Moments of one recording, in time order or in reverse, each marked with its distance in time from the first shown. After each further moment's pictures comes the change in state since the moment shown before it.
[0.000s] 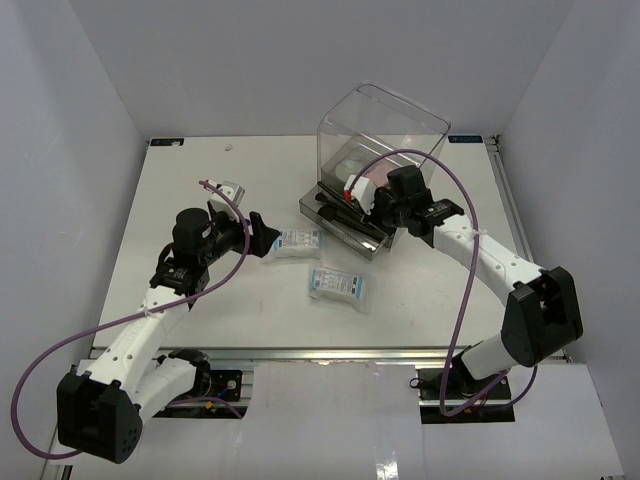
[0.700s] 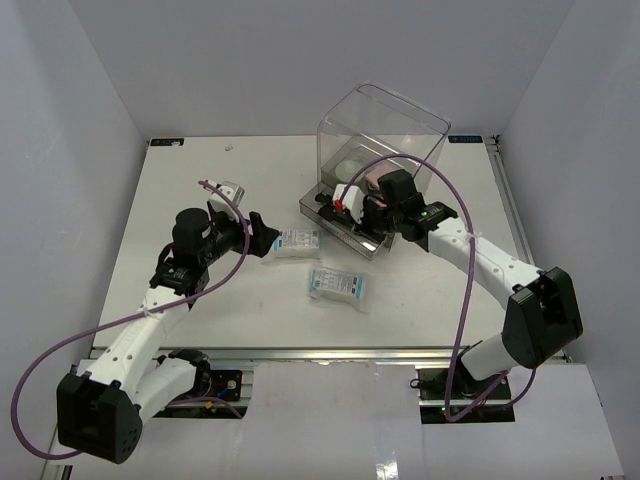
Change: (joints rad) left arm 0.000 -0.001 0.000 0.000 0.000 0.000; right arm 0.052 0.000 0.001 -0.005 -0.092 0.011
